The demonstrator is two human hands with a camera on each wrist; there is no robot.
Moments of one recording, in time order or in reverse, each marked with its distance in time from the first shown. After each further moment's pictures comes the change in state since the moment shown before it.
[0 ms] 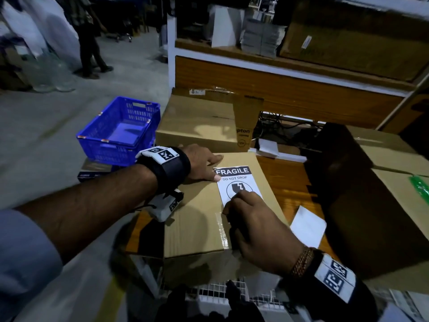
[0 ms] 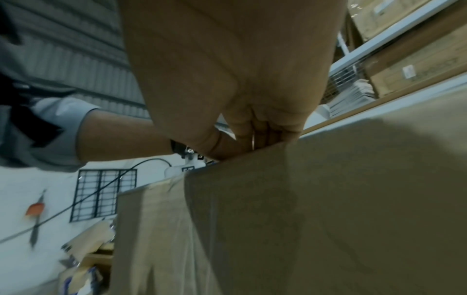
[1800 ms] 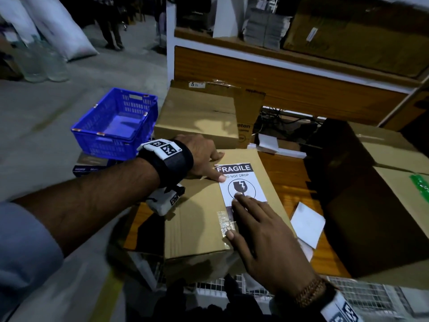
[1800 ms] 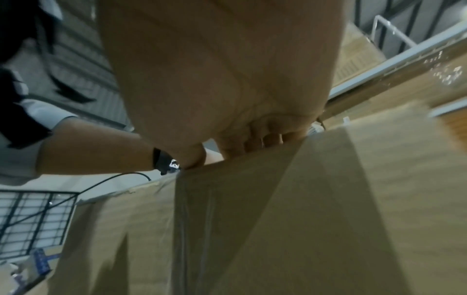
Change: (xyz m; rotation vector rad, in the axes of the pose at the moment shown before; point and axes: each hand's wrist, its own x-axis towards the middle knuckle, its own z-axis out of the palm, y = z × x) left_hand -0.007 0.006 -0.014 0.060 0.032 -0.025; right_hand -0.023 -0.001 0.019 -0.277 -0.034 0.192
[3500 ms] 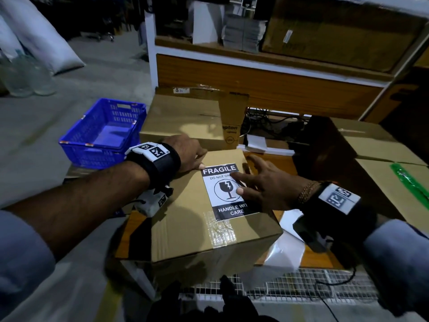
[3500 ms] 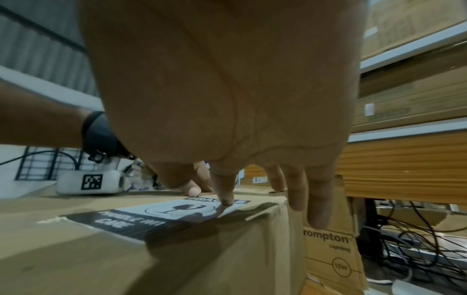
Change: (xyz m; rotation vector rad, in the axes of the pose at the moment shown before) left_hand 0.019 0.000 0.002 0.071 0.083 -0.016; right_hand 0.088 0.075 -0.067 -0.167 -0.444 0.003
